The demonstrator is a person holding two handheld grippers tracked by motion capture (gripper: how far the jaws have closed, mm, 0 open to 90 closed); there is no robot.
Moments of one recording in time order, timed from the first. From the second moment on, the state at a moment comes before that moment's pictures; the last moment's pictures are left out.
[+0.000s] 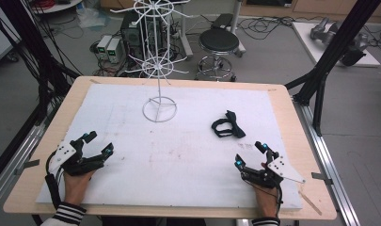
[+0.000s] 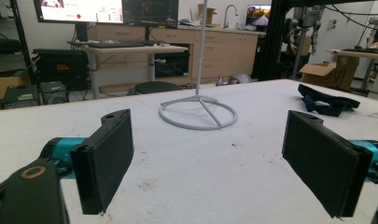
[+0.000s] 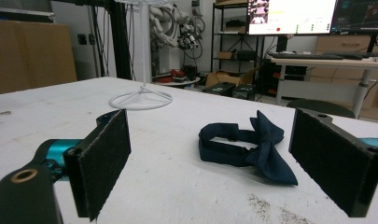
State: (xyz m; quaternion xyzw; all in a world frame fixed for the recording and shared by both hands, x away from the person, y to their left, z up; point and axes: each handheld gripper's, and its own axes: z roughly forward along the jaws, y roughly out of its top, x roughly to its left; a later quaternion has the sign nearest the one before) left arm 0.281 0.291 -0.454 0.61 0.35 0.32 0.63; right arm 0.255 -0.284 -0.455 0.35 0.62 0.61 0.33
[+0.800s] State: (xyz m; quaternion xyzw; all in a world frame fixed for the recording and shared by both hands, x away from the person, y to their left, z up) left arm 0.280 0.291 -0.454 0.62 0.35 0.32 0.63; right arm 0.255 -0.283 -0.454 0.35 0.63 0.61 0.34
